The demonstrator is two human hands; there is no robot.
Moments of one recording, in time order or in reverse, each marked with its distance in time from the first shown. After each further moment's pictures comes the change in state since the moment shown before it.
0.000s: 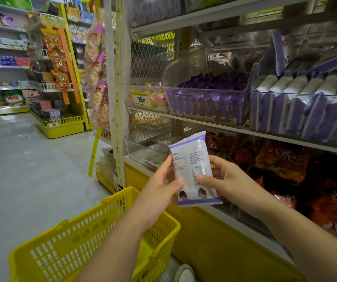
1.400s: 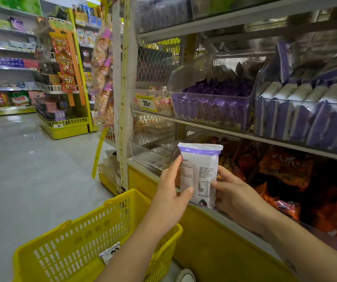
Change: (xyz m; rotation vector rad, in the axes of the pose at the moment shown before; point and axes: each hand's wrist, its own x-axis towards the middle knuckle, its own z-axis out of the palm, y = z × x) left_hand -0.005 -0.010 0.013 0.418 0.155 0.248; right_hand -0.004 0.019 0.006 0.321 0.010 0.118
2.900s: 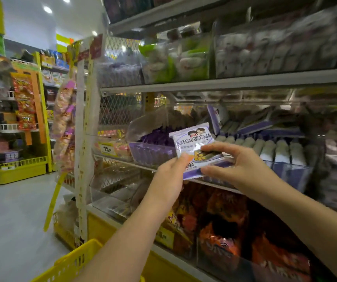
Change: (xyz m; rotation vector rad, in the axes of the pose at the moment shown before) left_hand 0.069 0.151 0.043 -0.311 -0.070 0.014; right_hand -0.061 -0.175 -0.034 -0.769 0.390 -0.454
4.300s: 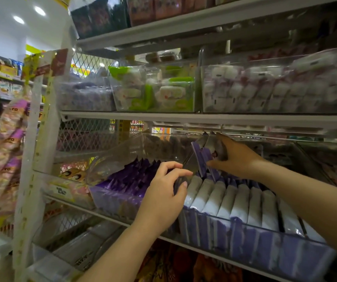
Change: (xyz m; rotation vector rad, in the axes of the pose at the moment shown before) left_hand 0.135 -0.013 0.019 0.466 -0.037 0.571; right_hand 0.171 0.064 -0.095 -0.759 0.040 0.165
